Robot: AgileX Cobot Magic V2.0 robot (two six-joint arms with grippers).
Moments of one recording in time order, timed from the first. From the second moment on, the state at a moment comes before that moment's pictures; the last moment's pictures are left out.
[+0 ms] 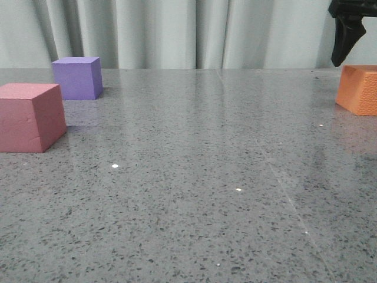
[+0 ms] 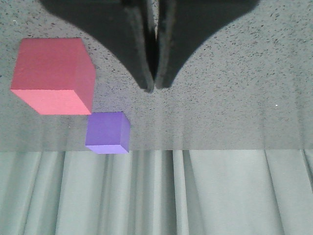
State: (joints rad) left arm -0.09 0.00 0.00 0.25 0.05 -0.27; right arm 0.02 1.69 -1.44 0.04 0.83 0.03
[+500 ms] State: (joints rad) left arm -0.09 0.00 0.00 0.25 0.05 -0.27; right arm 0.01 1.71 -1.44 0.04 0.82 0.03
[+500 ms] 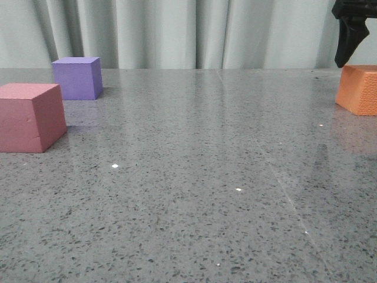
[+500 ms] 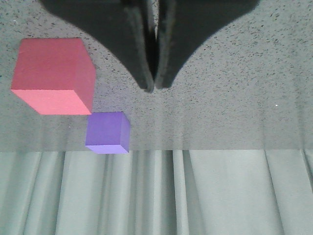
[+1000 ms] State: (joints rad) left arm -0.09 0.00 0.00 0.25 0.05 -0.27; right arm 0.01 1.79 -1.44 0.04 0.83 0.03
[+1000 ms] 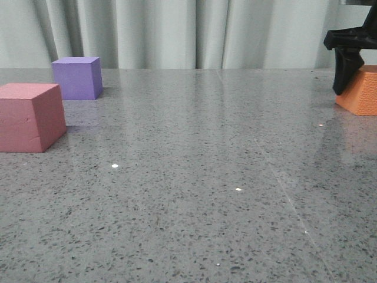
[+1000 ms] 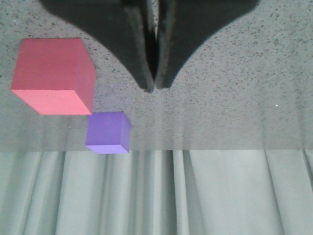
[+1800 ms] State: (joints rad) left arm -0.09 0.00 0.00 0.25 0.05 -0.27; right arm 0.08 1.79 -1.61 0.06 1.05 0.09
